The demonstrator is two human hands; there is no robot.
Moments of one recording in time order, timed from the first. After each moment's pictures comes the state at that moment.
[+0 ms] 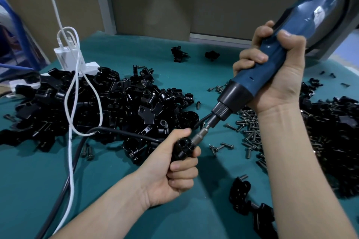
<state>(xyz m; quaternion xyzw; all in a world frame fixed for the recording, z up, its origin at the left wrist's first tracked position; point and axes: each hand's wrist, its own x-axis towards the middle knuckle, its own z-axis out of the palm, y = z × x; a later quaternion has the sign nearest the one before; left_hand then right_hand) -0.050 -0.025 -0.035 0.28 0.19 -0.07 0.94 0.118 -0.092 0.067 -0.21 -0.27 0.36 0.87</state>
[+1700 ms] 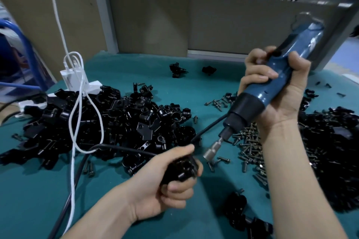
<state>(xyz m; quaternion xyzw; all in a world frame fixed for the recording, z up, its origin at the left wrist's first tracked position) -0.061 -0.022 -0.015 0.42 0.14 -0.11 0.89 0.141 -0.109 0.061 -0.06 -0.26 0.45 0.85</state>
